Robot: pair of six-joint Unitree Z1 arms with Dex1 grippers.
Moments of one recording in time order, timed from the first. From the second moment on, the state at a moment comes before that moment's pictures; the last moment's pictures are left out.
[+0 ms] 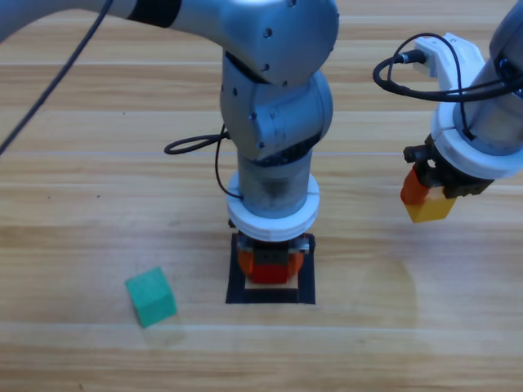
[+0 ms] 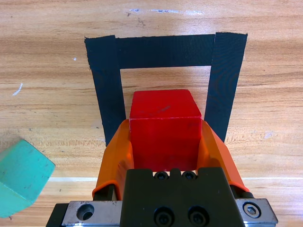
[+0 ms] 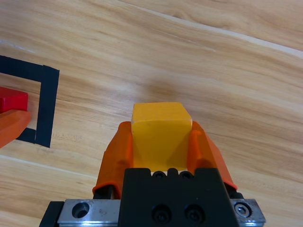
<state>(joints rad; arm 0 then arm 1) -0.91 2.33 -1.86 1.06 0.07 -0.97 0.76 1.94 -1.33 0.67 -0.12 0.49</state>
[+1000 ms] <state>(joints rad) -0.91 2.32 -1.81 1.00 0.07 -1.01 0.76 1.94 -1.33 0.67 -0.12 0.49</state>
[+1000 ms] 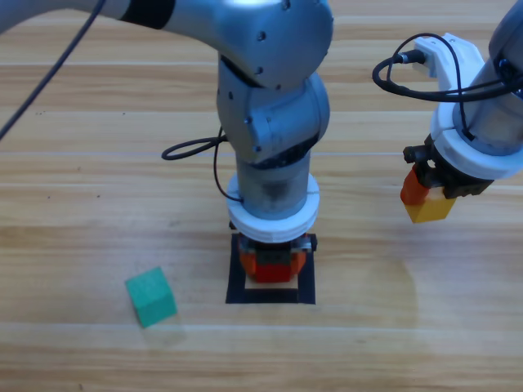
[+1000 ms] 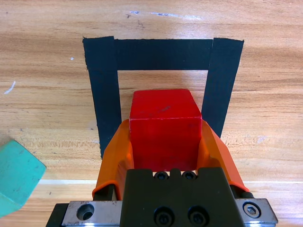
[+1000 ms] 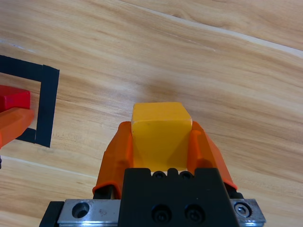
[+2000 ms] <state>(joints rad) -0.92 1.41 -1.22 0.64 0.33 -0.91 0.81 1.94 -1.43 0.75 -0.14 0.58</state>
